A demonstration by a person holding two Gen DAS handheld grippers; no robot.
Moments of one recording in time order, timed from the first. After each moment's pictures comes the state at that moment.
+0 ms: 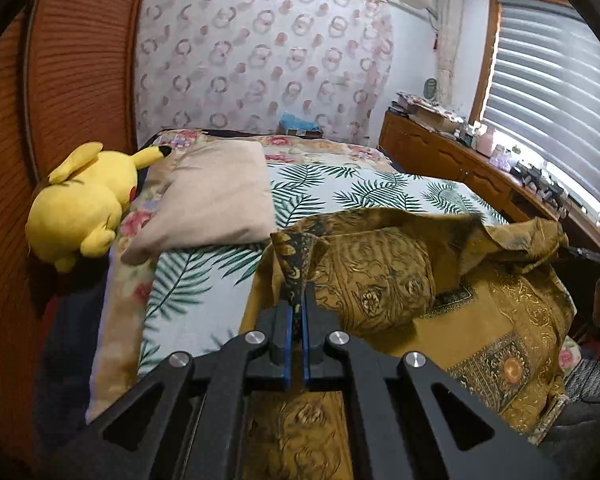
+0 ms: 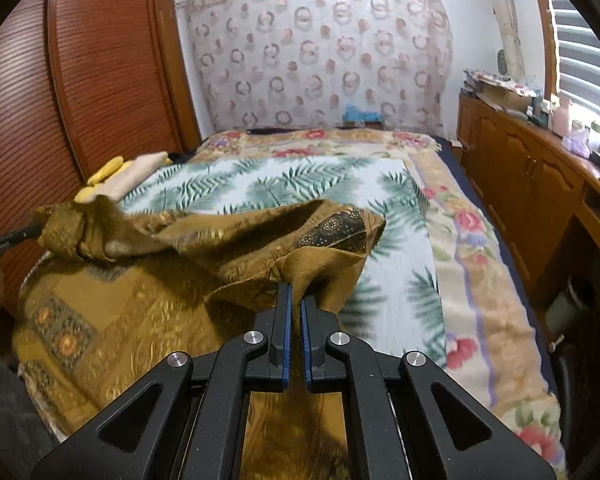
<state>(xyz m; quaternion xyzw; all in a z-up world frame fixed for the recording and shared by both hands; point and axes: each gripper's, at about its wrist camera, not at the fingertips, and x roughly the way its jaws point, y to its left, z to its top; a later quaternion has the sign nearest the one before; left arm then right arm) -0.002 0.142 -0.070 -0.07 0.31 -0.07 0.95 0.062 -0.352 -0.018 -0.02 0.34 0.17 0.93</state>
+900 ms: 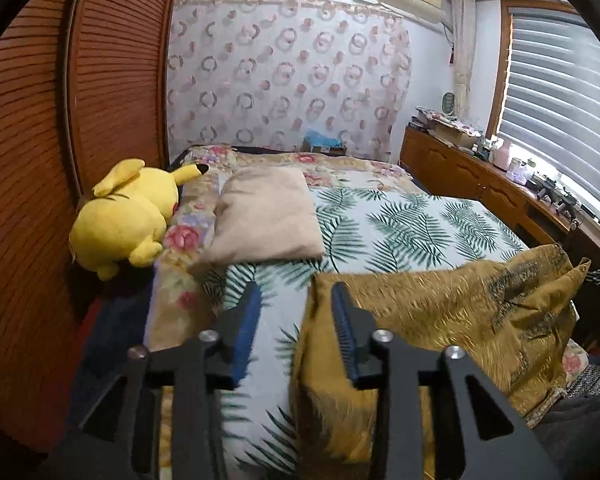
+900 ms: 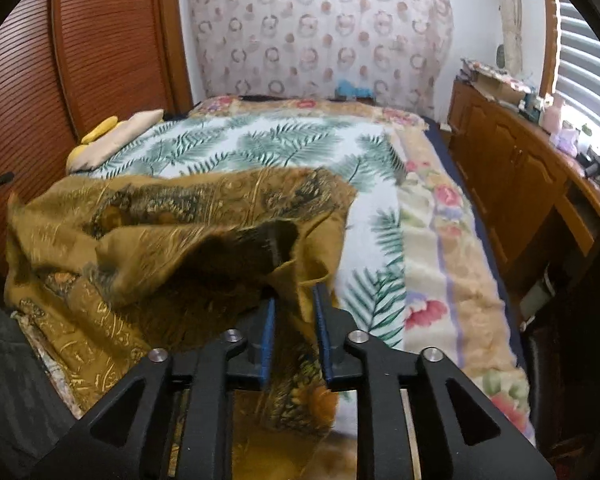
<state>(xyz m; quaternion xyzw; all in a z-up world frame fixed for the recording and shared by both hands) -0.040 0.185 -0.032 -0.06 0.29 -0.03 0.96 0.016 -0.375 -0.018 -0.07 0.37 0.15 0.91</state>
